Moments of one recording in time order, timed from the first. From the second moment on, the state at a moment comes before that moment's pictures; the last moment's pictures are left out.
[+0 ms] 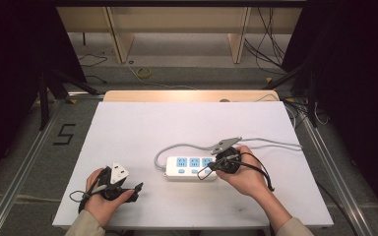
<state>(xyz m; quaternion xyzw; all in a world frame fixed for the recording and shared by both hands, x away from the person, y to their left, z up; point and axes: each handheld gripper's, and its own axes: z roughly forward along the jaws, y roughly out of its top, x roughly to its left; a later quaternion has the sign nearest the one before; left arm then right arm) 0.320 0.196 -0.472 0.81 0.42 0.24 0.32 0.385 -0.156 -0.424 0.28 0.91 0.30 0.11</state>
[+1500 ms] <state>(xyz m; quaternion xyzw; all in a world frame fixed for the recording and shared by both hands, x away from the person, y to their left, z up) 0.320 0.195 -0.472 0.81 0.42 0.24 0.32 0.396 -0.138 -0.444 0.28 0.92 0.26 0.09</state>
